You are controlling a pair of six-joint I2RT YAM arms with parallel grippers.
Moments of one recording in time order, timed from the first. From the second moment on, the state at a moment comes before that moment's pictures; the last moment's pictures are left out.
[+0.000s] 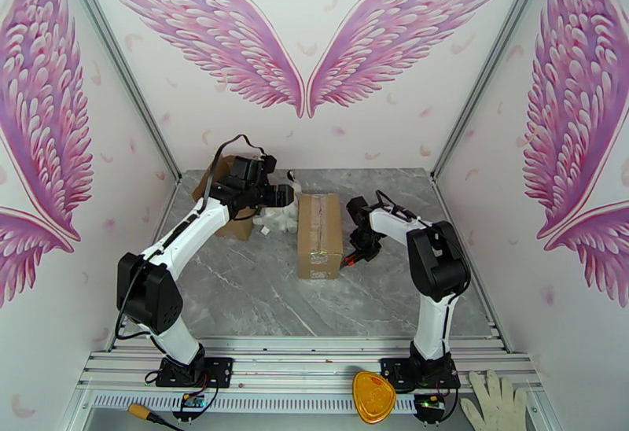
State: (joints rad) left arm -0.40 1.71 1.56 -0.55 0.29 -0.35; right arm 0.30 1.97 1.34 -0.85 0.12 1.29
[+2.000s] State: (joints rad) left arm -0.80 2.08 2.03 -0.32 0.44 -0.20; right arm 0.25 1.21 1.20 -0.32 0.03 0.67
